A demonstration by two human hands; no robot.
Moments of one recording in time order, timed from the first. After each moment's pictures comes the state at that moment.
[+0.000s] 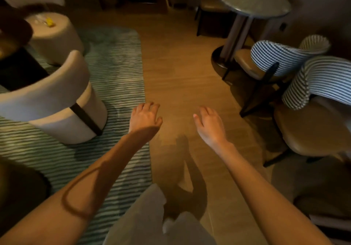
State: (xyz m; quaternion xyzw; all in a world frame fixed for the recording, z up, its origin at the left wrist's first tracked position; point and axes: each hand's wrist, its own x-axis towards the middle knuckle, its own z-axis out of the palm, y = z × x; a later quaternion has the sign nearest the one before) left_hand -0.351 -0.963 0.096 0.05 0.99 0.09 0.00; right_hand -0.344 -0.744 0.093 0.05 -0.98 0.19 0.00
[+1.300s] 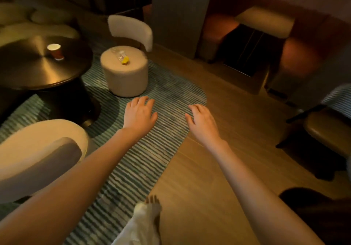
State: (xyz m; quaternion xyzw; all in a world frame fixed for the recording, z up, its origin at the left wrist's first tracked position) left_hand -1.169 -1.195 0.145 -0.29 0.95 0.09 -0.10; right_hand -1.303 -1.025 0.155 0.46 -0.87 0.17 -0.02
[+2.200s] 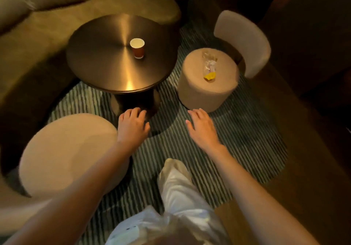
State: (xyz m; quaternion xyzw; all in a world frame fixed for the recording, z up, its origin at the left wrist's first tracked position) left_hand -1.238 -1.635 0.027 -0.62 0.77 0.10 -0.03; right_hand -1.475 -1.602 0.039 0.69 -0.70 0.09 -0.18
